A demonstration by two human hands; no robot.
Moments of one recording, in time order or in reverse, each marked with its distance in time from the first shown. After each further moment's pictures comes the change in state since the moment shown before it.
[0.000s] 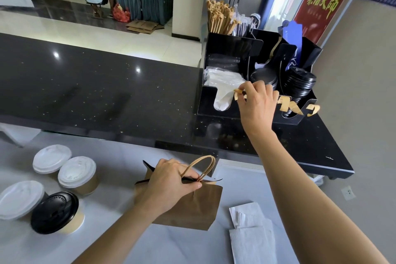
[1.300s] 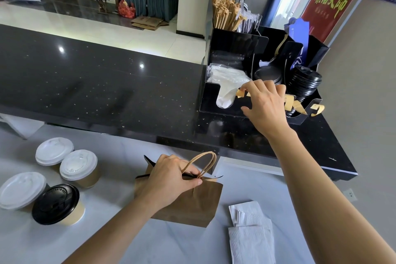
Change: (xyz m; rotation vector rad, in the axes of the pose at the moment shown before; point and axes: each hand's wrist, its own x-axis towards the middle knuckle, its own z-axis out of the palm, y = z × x) left_hand 0.001 0.000 0.003 0.030 -0.007 -0.063; right_hand 0.005 0.025 -0.019 -0.033 -0.243 -0.279
